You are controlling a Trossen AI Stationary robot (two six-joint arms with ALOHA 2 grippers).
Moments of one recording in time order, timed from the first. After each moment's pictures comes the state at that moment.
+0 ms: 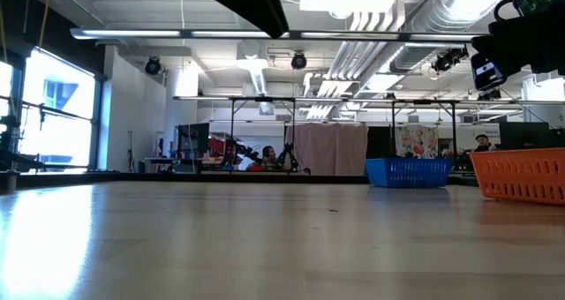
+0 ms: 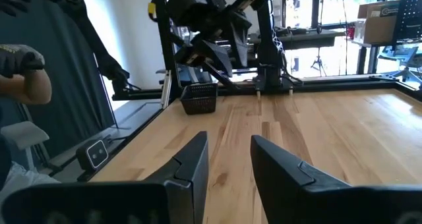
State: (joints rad) left arm -0.40 1.80 1.53 -0.78 -0.63 0.18; right arm 0.24 0.01 0.01 0.02 0.02 0.10
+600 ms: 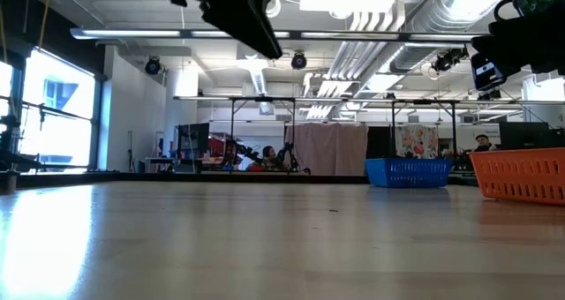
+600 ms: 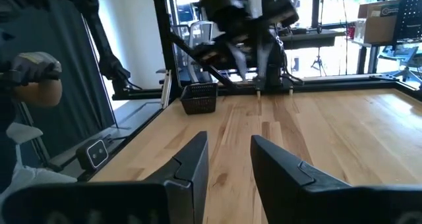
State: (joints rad) left arm -0.26 1.66 1.31 -0.55 -0.35 0.22; right arm 0.24 0.01 0.01 0.02 0.01 0.10
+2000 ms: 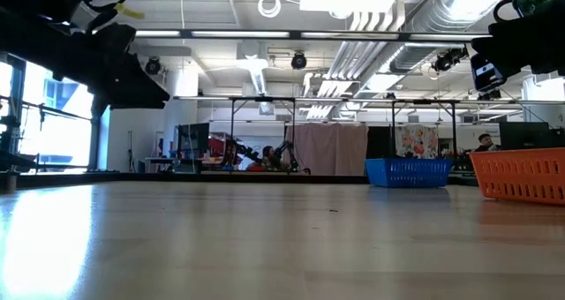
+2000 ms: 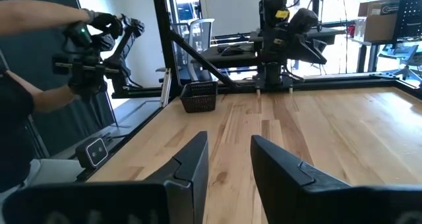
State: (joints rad) left arm -0.01 0.57 0.17 0.05 -0.55 -0.53; right arm 0.24 0.01 0.01 0.02 0.01 0.10
